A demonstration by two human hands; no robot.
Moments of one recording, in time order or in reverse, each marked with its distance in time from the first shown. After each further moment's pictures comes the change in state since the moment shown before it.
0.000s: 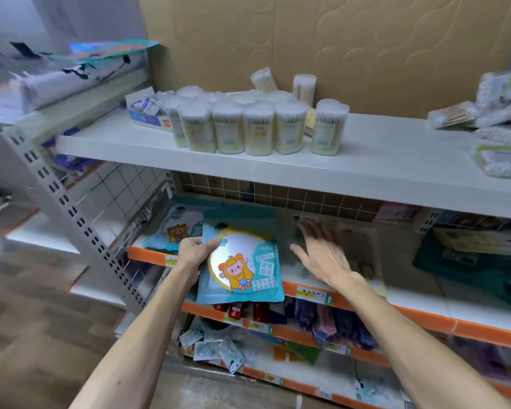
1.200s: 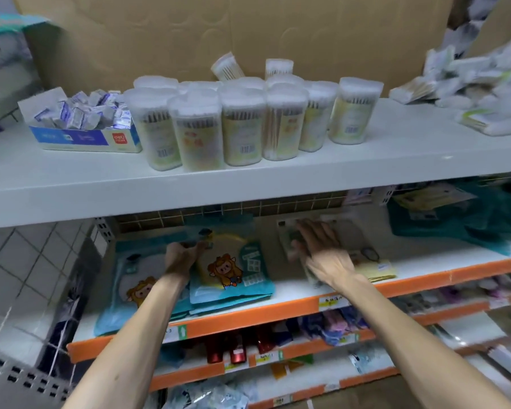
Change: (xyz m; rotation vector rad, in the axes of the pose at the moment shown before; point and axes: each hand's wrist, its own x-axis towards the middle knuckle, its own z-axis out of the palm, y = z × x) left_hand 0.195 0.008 0.005 0.123 -0.373 0.177; right_hand 0.042 -0.040 0.048 -0.061 0.132 0.327
